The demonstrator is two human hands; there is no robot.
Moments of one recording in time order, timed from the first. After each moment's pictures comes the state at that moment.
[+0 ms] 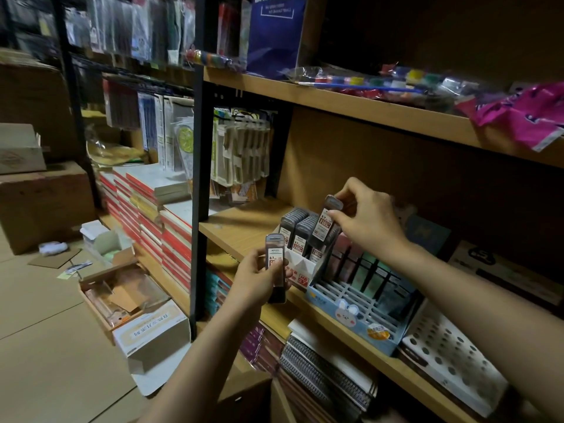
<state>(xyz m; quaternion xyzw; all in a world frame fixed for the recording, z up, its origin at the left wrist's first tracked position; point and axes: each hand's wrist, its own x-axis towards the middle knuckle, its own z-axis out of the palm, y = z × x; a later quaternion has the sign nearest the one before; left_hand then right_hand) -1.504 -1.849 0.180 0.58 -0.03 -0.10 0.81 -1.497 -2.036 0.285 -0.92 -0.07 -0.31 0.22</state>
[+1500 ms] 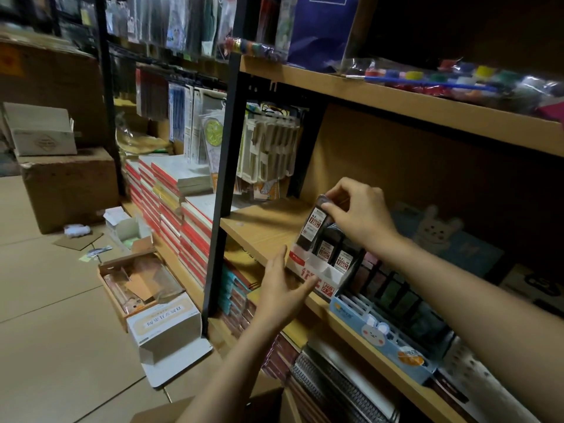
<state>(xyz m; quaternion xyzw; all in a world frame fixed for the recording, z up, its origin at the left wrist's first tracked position) -1.481 -1.859 0.141 0.78 -0.08 0.05 0.62 -1.442 -1.995 0.276 -0.93 -0.11 -0.28 0.23</state>
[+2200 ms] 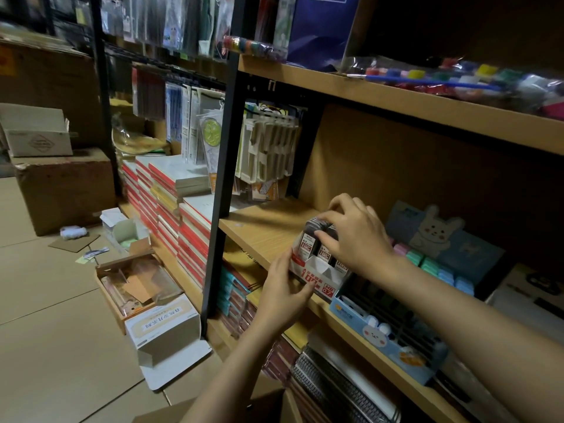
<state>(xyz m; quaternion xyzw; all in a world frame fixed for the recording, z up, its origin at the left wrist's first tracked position) -1.478 -1.859 0.137 0.80 -0.13 0.08 0.58 -1.455 -2.002 0.247 -0.94 -0.16 -0.28 -0.04</state>
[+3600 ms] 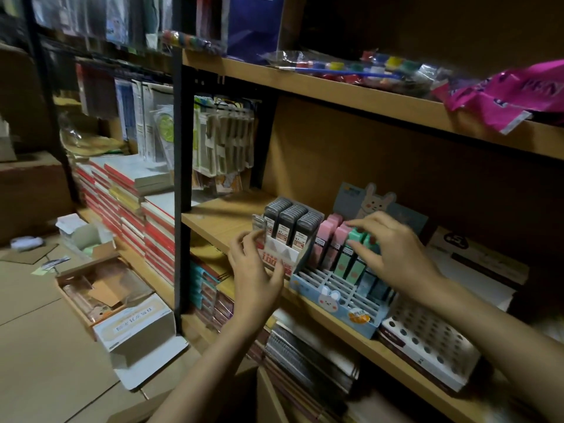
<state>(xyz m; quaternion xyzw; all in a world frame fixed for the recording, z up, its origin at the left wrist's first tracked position) -1.511 -1.881 0.152 0.80 -0.10 0.22 0.55 -1.560 -2.091 0.254 -0.96 -0.09 -0.26 0.06</state>
